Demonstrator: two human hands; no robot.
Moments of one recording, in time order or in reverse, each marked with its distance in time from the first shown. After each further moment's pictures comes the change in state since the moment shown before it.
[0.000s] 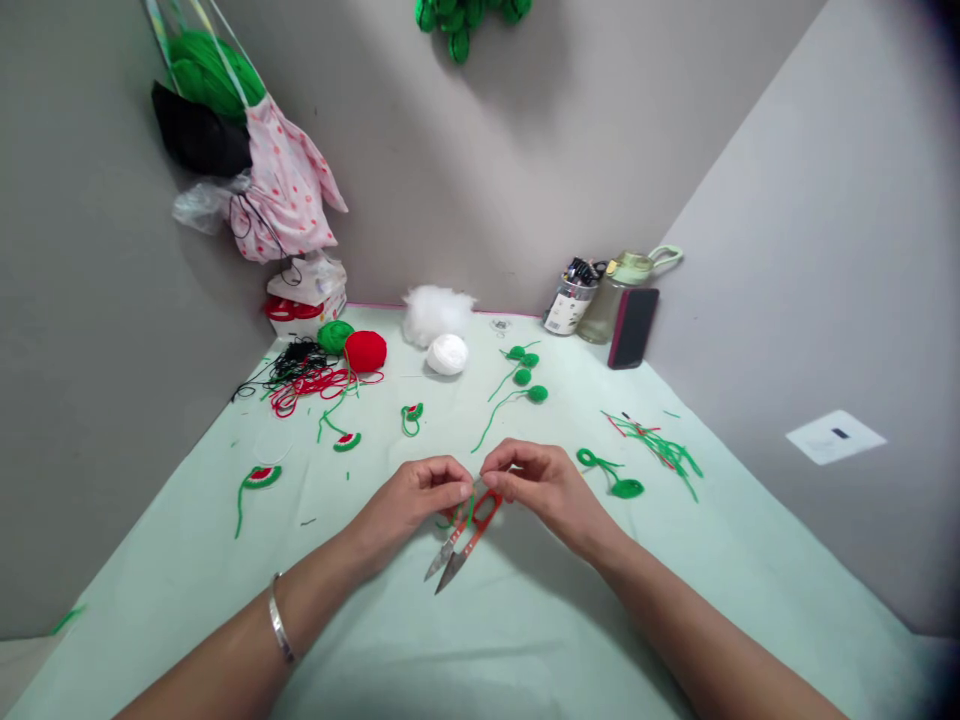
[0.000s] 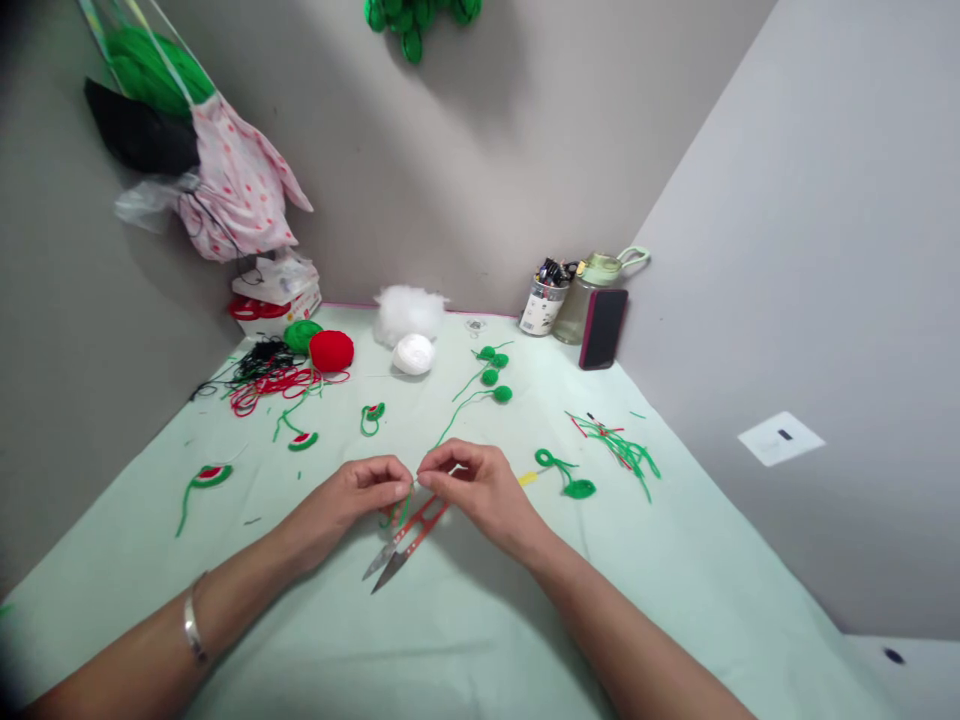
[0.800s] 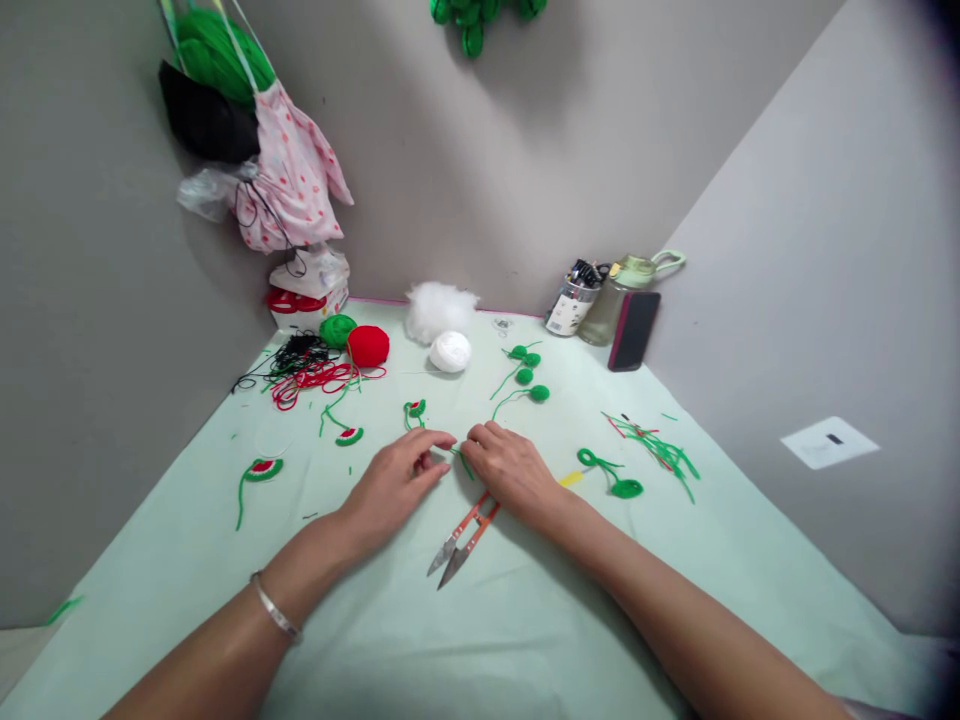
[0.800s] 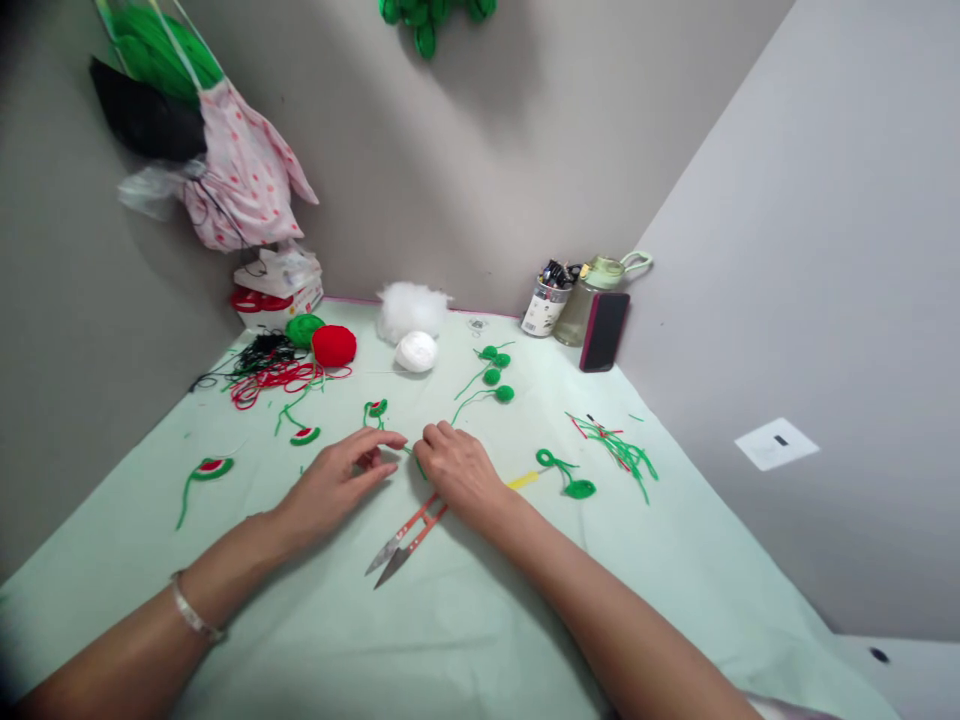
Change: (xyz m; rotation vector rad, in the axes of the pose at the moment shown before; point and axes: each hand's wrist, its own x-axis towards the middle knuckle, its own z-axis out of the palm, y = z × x) left_hand 0.002 -0.004 -0.024 0.617 0.276 0.252; right_hand 0.038 0.027 0.012 -1.504 -0.168 -0.397
